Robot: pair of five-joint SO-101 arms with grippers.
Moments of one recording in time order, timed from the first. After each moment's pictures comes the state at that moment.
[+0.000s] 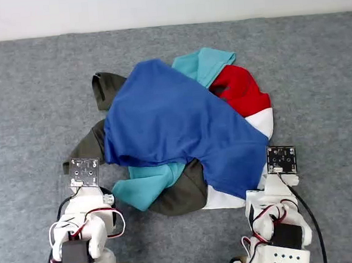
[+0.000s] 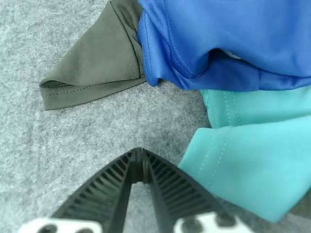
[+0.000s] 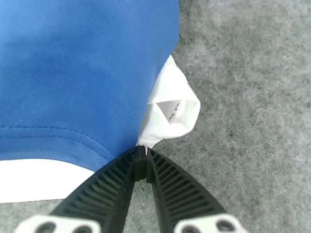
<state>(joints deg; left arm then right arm) -5.0 -102.3 96.8 69.3 3.1 9.1 -101.6 95.6 72.1 5.0</state>
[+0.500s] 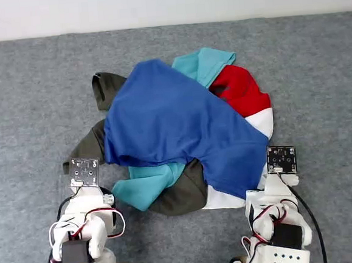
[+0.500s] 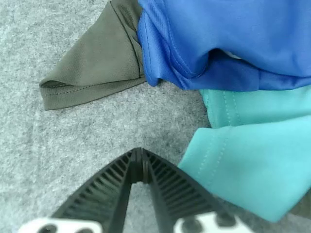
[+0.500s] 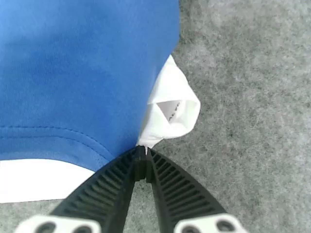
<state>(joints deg) -4.7 -102.3 96.8 69.3 3.1 9.1 -101.6 95.6 72.1 5.0</state>
